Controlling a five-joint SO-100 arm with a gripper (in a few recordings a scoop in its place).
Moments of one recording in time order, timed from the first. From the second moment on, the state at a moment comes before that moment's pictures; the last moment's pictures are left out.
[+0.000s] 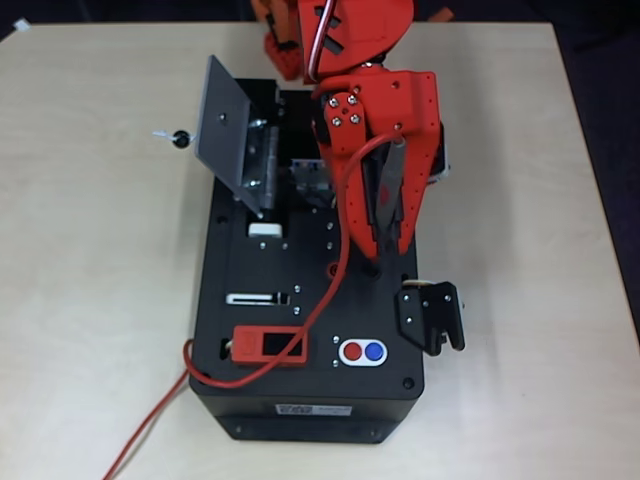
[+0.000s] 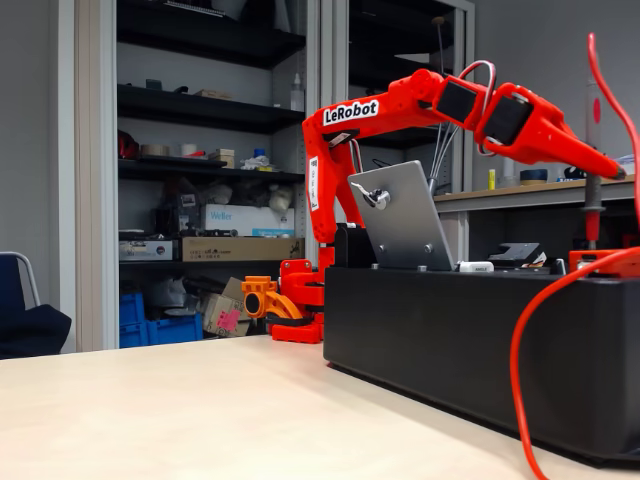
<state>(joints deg) -9.2 106.9 105.3 33.7 80.4</state>
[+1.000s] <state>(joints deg) -9.2 107.8 105.3 33.8 80.4</state>
